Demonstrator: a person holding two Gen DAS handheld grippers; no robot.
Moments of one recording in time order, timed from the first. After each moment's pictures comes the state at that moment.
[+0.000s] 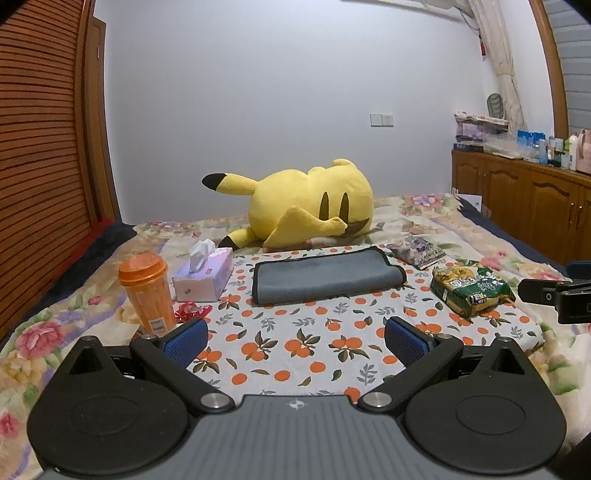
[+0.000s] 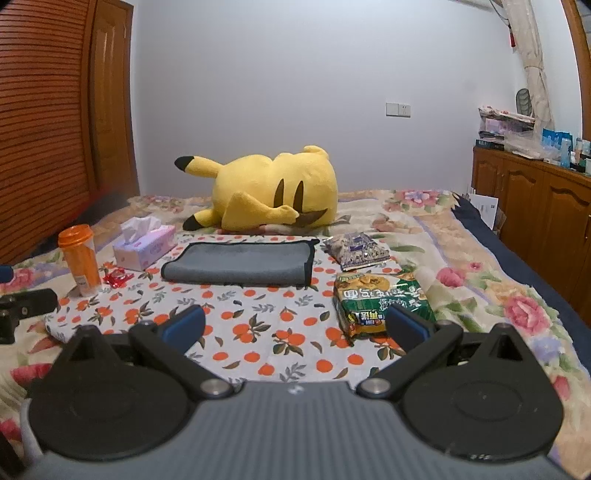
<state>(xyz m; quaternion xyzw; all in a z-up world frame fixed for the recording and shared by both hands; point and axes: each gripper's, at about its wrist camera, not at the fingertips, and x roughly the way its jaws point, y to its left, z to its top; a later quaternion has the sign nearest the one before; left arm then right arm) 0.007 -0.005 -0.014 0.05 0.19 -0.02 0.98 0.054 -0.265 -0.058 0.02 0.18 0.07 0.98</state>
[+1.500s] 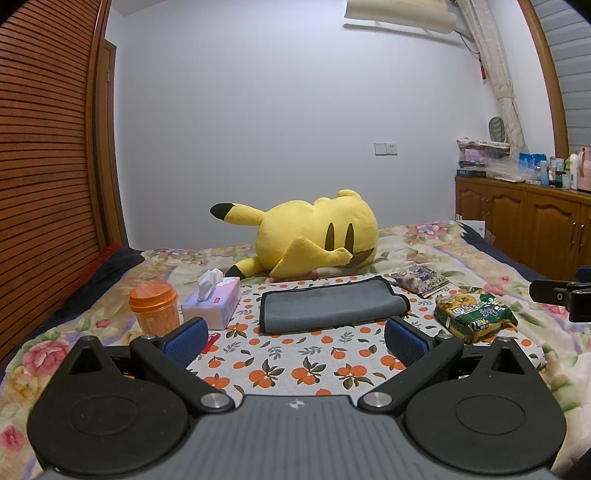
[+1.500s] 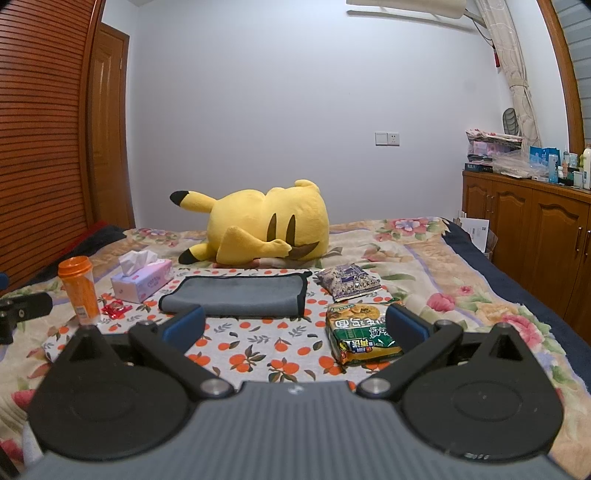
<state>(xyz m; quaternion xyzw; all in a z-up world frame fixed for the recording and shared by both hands) -0.002 -0.001 -0.004 0.05 0.14 -0.01 0.99 0.040 -0.275 -0.050 0.03 0.12 0.06 0.99</state>
